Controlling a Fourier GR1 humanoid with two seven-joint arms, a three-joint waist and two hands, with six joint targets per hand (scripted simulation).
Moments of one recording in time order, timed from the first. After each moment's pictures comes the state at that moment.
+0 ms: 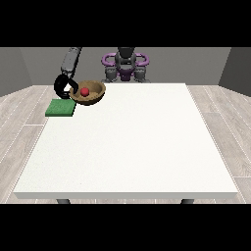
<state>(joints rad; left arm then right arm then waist) -0.61 0.70 0.55 -1.08 0.32 -0.42 0.13 -0.35 -0.34 -0.18 -0.84 -0.07 -0.20 -0.02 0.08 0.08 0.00</state>
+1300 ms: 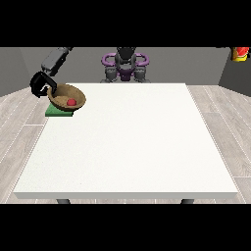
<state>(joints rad) -0.53 0.78 0.58 -0.99 0.35 -0.49 -0.07 -0.51 -0.58 -0.35 -0.71 -0.14 -0.02 0.06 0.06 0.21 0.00</state>
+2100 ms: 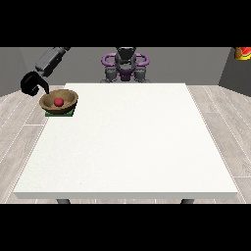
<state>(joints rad) -0.55 0.82 0.59 -1.00 0.39 -0.47 -0.06 -0.59 -0.65 -0.44 -0.58 -0.18 -0.08 0.02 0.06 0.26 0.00</state>
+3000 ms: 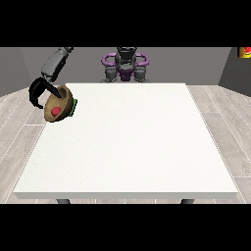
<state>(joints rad) -0.55 0.85 0.57 -1.00 0.40 -0.48 -0.08 -0.65 -0.62 -0.37 -0.52 -0.12 -0.10 0.00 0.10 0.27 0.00</state>
